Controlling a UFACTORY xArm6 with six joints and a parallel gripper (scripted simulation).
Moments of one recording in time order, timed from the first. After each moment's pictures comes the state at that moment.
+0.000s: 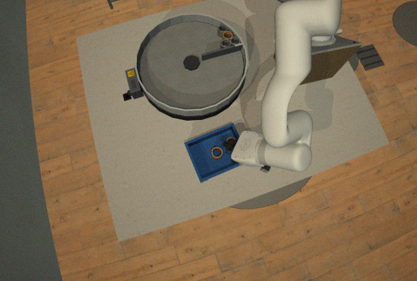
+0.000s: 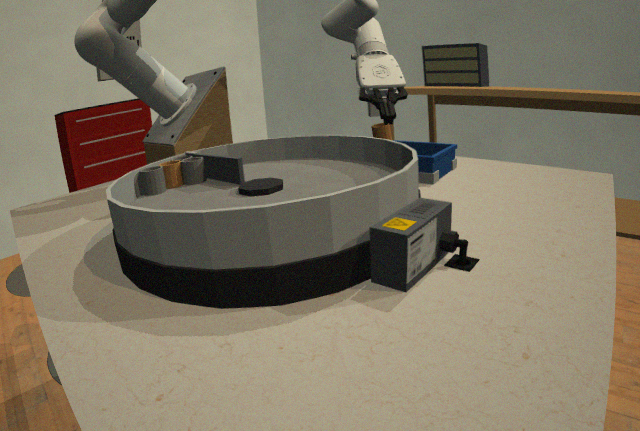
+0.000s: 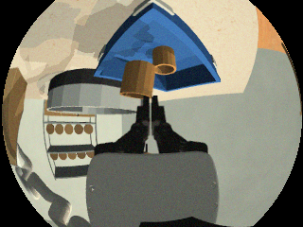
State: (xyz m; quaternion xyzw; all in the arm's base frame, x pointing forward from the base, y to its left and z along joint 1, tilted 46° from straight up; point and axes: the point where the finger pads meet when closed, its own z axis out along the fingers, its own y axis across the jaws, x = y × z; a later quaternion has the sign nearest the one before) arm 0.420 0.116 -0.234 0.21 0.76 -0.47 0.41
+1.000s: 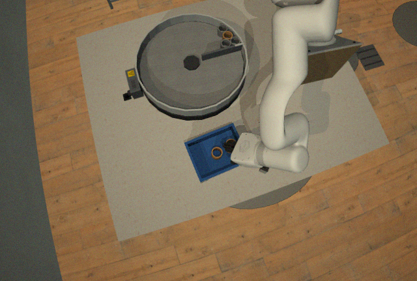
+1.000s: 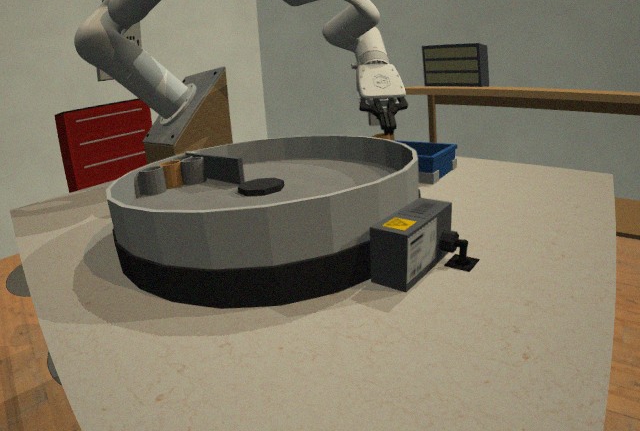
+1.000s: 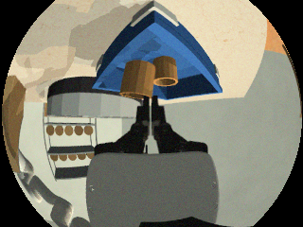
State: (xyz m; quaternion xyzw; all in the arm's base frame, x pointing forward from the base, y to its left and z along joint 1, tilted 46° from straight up) arm 0.418 0.100 -0.250 0.21 0.76 -0.47 0.41
